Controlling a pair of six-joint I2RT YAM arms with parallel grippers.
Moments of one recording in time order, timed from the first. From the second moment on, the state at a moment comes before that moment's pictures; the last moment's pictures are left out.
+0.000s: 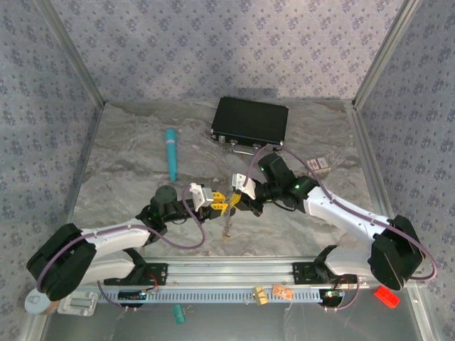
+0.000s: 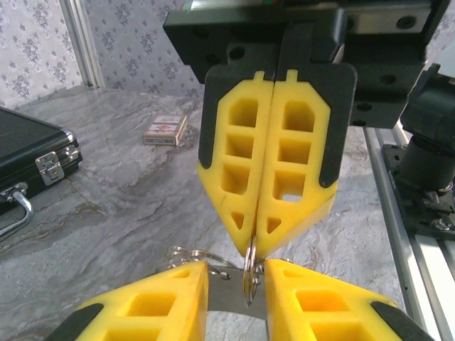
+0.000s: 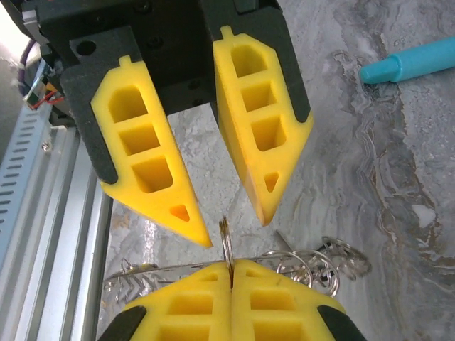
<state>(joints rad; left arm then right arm) -0.77 1.15 0.27 0.73 0.55 0.06 0.73 1.25 0.85 -0.39 -0.62 -0.50</state>
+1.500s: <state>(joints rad) -0.77 1.11 0.28 0.65 0.62 0.08 0.74 1.24 0.85 -0.36 -0.66 -0.50</state>
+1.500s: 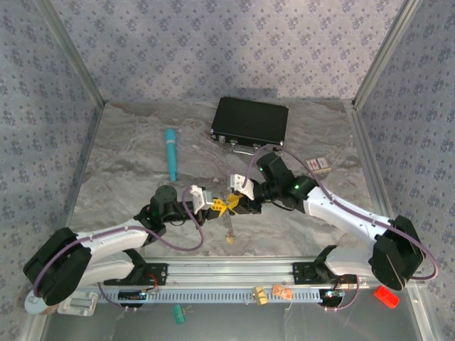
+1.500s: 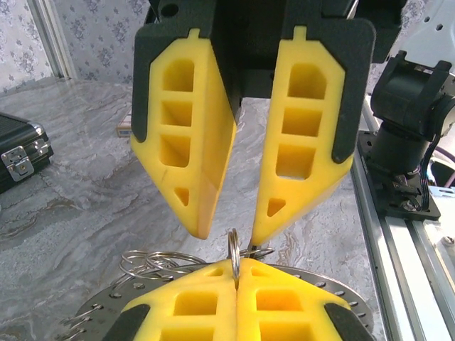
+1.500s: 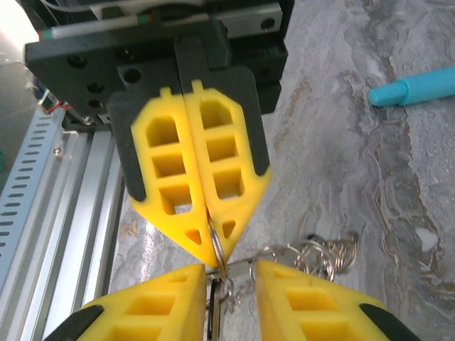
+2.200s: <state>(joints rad) -0.77 1.10 0.28 0.64 0.61 0.06 0.74 1.27 0.89 -0.43 -0.64 -0.55</state>
